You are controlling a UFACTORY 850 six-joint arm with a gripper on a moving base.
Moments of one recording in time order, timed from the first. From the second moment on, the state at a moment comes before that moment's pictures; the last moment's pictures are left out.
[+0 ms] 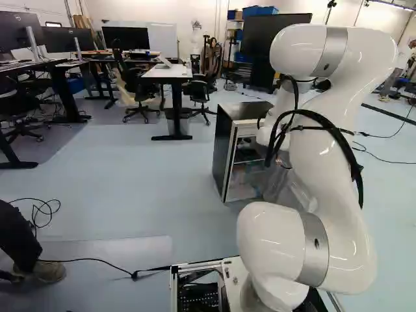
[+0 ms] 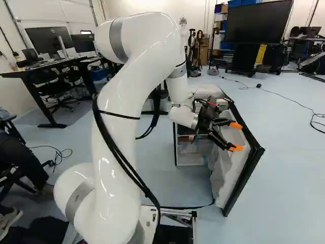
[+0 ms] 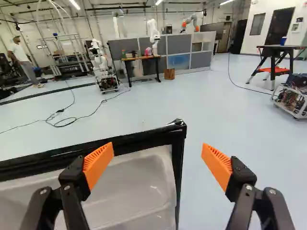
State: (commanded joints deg) arm -23.4 -34.5 -50.0 82.7 76.6 -10.8
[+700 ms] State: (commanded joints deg) arm -19.6 -28.2 -39.4 74.2 76.6 -10.8
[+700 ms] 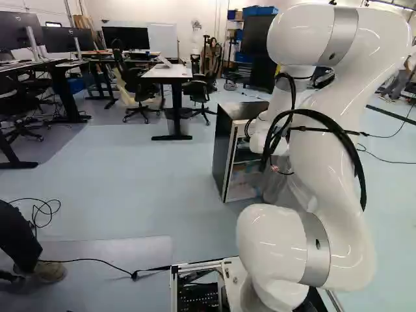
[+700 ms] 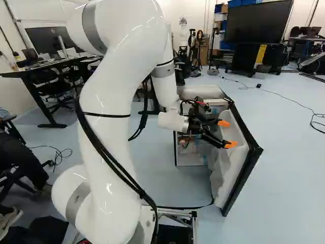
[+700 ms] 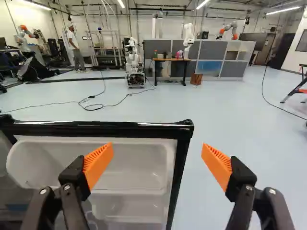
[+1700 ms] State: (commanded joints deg) arm -17.7 -23.8 -36.0 66.8 74.0 -9.7
